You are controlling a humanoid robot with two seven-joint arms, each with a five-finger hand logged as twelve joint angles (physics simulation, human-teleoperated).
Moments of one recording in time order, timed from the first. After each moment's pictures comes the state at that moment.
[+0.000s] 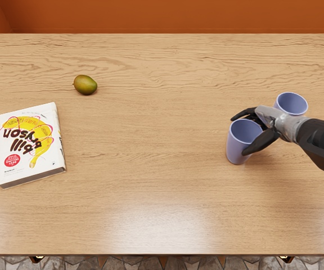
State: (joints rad) left arm 0.09 0.00 -0.08 -0.29 0.09 0.15 0.13; right arm 0.84 -0.87 0.41 1.75 -0.73 -0.18 -0.55
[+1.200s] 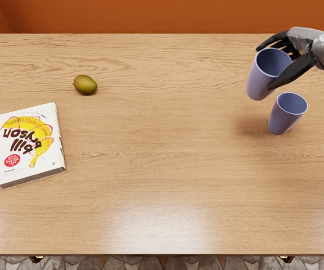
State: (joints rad) left arm 0.09 0.00 -0.08 -0.29 0.09 0.15 0.13; right arm 1.19 -0.98 0.43 1.65 -0.64 -0.05 -0.61
